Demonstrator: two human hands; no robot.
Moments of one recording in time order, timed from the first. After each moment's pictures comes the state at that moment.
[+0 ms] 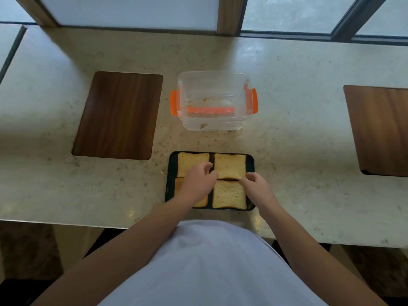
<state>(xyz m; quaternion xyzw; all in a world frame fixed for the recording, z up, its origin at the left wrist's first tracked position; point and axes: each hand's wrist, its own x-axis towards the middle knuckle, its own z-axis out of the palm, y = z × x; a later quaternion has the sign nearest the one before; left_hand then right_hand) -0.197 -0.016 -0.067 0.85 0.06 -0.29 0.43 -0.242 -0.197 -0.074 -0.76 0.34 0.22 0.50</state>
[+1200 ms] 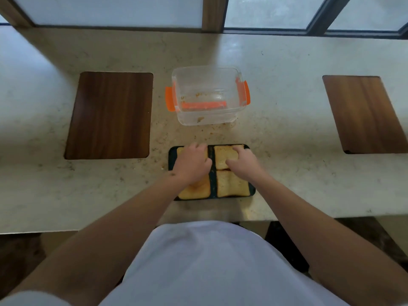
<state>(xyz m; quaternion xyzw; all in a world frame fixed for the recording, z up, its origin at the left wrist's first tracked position) -0.165 0.006 -0.063 0.94 -0.15 -0.22 0.23 -0.201 -0.167 -0.065 -0.88 0.25 0.26 0.32</state>
